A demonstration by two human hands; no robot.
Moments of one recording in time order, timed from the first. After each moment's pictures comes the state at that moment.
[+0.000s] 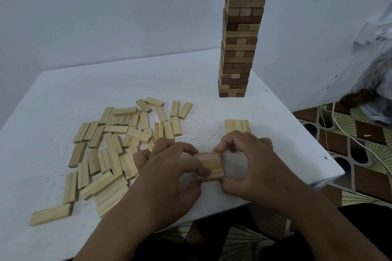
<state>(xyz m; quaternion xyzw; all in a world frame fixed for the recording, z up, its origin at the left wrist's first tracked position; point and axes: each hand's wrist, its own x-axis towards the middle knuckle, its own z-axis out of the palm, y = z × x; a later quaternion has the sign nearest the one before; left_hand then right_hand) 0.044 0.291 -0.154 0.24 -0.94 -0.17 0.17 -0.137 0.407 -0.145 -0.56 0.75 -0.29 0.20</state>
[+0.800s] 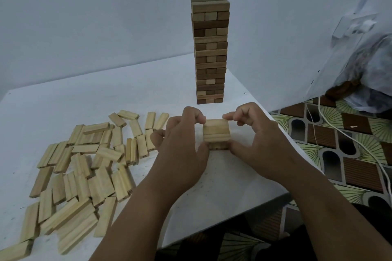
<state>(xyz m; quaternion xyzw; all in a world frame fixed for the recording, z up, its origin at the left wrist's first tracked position) -0.058 0.287 -0.140 0.30 -0.88 -0.28 0.23 -0.207 0.396 -0.152 -0.49 0.76 -0.43 0.10</state>
